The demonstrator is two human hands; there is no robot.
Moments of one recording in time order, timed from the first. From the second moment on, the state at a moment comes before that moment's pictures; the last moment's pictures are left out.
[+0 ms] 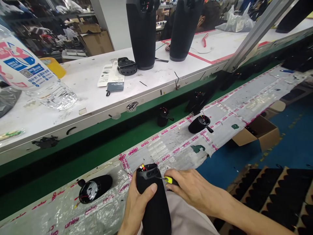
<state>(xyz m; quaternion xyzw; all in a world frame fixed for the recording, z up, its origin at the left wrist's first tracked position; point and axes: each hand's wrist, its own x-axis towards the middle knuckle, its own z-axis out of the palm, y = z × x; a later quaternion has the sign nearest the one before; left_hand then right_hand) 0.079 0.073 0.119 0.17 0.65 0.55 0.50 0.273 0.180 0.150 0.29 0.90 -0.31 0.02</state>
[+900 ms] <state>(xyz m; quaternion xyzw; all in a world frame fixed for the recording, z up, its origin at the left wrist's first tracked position) 0.076 0.072 0.116 0.30 0.74 0.43 0.42 0.254 0.201 0.163 0.12 0.99 -0.03 0.08</state>
